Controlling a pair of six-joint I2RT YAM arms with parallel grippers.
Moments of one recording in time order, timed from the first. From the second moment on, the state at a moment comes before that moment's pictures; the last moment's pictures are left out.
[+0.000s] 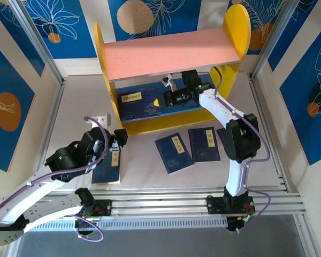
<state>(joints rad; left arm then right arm) -0.92 0.81 0.99 -0.77 -0.54 -0.63 0.39 1.94 1.66 -0.57 -0.93 0.15</state>
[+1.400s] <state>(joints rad) -0.92 0.79 0.97 -0.77 -0.54 -0.63 0.47 1.98 1.78 -0.63 -0.51 0.19</state>
